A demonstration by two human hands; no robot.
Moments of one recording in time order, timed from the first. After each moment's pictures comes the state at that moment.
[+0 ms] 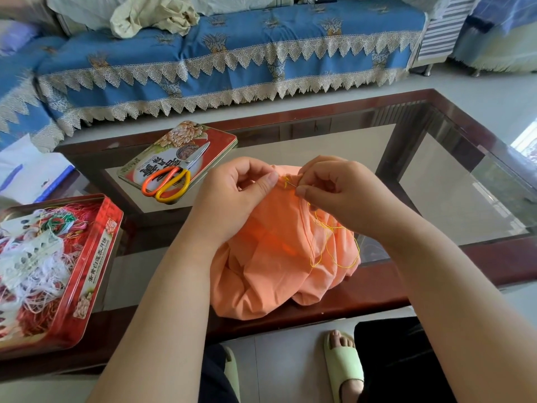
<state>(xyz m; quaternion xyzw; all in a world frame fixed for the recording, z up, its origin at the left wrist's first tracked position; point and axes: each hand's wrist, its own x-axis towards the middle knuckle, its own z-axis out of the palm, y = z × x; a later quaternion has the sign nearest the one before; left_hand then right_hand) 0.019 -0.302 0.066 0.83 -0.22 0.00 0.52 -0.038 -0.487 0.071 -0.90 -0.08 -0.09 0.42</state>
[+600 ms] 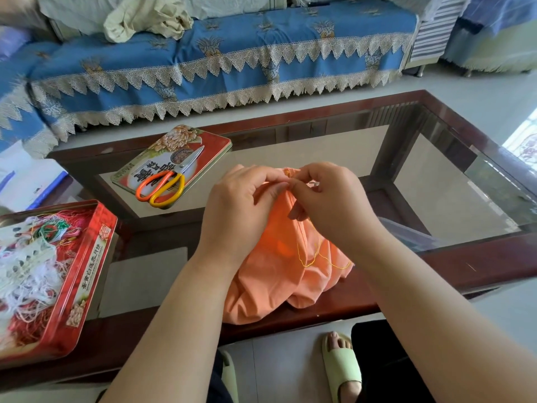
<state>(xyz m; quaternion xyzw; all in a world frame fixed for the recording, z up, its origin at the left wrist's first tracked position) 0.008 -0.321 0.054 0.82 -0.34 0.22 0.40 -0.038 -0.462 0.064 -0.88 0.09 -0.15 0.43</state>
